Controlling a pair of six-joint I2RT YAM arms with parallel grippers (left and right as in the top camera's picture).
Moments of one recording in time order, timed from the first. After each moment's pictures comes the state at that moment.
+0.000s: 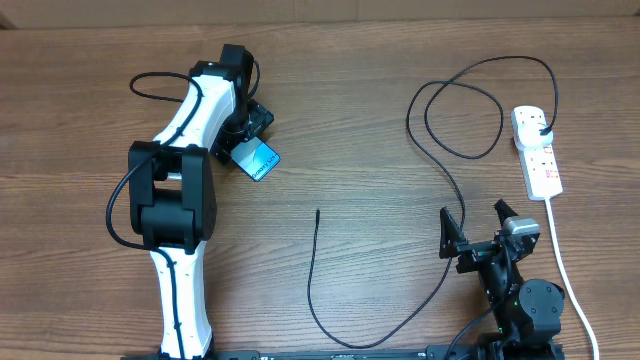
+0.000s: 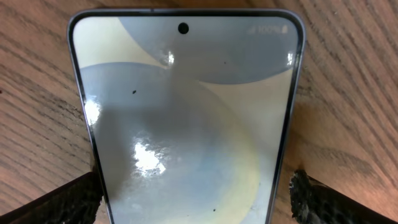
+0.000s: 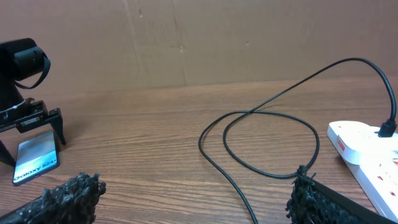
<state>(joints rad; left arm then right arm) -0.14 2.33 1.86 -1.04 -0.05 -0.97 0.04 0.01 0.07 -0.17 -0.15 0.12</state>
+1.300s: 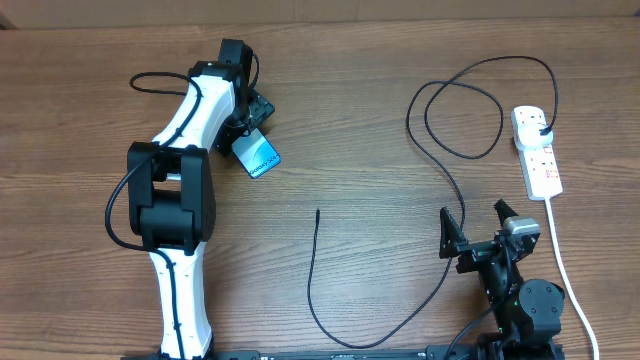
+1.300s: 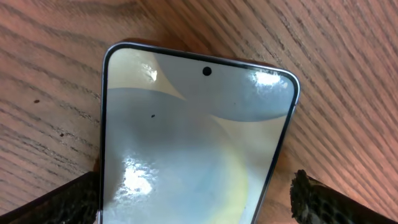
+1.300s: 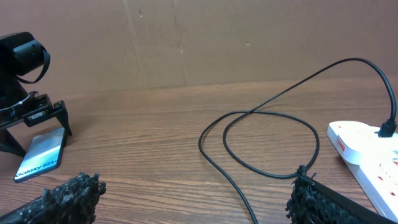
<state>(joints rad) -0.14 2.32 1.85 -0.95 -0.05 -0.94 0.04 0.01 0.07 -0.16 -0.15 0.12</state>
